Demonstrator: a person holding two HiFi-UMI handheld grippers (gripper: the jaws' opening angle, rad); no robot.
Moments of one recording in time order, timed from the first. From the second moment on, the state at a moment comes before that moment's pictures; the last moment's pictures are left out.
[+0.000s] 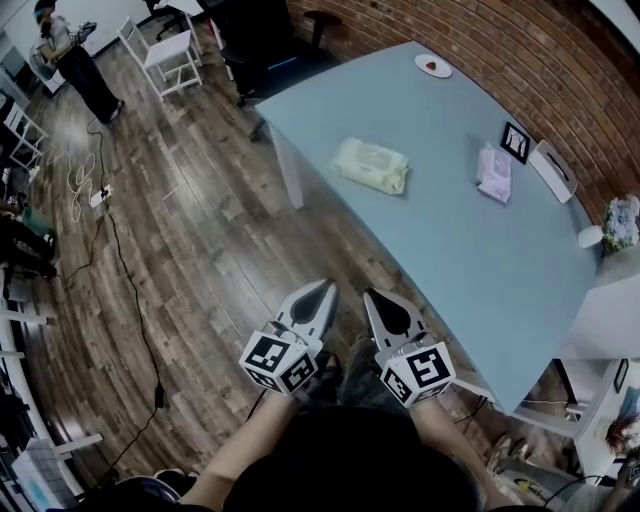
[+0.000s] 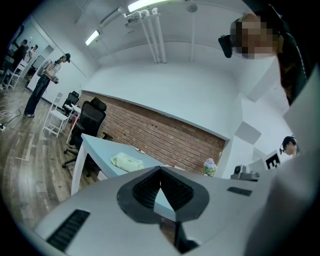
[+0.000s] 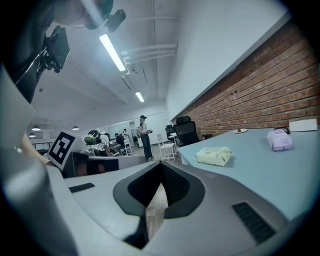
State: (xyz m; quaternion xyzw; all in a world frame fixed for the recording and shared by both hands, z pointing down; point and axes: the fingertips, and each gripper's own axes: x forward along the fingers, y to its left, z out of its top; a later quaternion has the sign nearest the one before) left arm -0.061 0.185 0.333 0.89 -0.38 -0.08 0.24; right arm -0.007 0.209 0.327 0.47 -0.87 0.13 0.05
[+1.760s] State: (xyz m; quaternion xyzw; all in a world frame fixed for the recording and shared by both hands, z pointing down) left arm -0.006 -0.064 0.383 0.87 -0.40 -0.05 0.28; right arm 0.035 -0.063 0.373 0.41 -0.89 0.06 0.20
